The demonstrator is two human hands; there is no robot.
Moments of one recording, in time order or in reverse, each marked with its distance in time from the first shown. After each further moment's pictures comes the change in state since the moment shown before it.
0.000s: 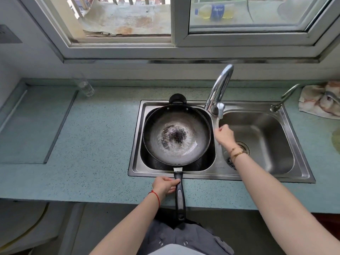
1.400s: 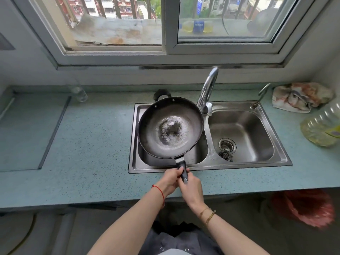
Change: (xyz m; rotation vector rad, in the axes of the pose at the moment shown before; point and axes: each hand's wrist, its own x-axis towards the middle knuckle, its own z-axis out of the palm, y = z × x) left_hand -0.035 0.009 0.011 -0.249 -0.401 -0.069; right_hand -0.235 0.048 0.114 0.083 0.024 -0.156
